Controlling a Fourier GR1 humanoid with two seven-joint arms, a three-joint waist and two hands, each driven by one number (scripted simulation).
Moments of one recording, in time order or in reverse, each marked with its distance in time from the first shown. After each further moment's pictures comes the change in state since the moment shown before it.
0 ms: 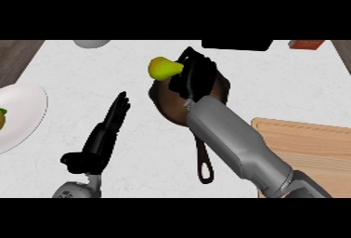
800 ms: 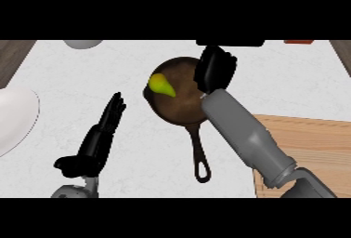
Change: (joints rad) left arm 0.025 -0.004 0.017 -0.025 -0.009 0.012 -0.010; right arm -0.040 -0.013 -0.102 0.259 0.340 -0.194 0.063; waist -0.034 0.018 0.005
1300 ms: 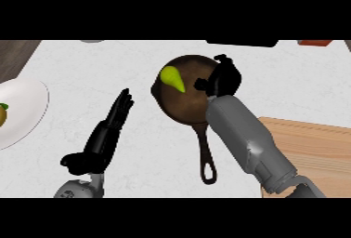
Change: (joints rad) left arm -0.040 -0.016 -0.024 -0.005 -0.009 -0.015 0.016; right arm 0.067 0.019 -0.171 0.013 -0.400 0.083 -0.161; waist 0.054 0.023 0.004
